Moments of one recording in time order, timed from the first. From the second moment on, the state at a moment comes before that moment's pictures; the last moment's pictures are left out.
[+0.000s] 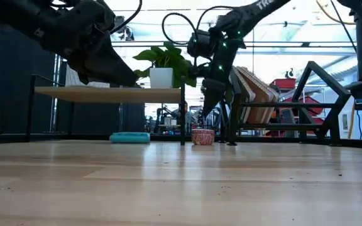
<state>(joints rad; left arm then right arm) -0.34 1.32 0.53 0.22 -0.53 -0.44 -0.44 1.93 1.49 -0.72 0.08 -0.32</state>
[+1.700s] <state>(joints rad) -0.34 1.32 0.53 0.20 -0.52 -0.44 -0.38 2.04 1.36 -0.54 0.01 -0.31</state>
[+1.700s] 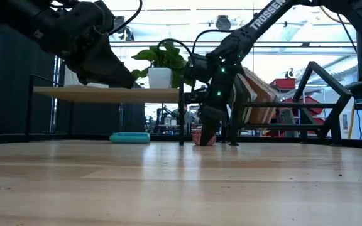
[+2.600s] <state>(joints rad) -0.39 1.25 0.53 0.20 -0.46 -0.49 0.00 1.96 1.36 -0.54 -0.01 -0.06</state>
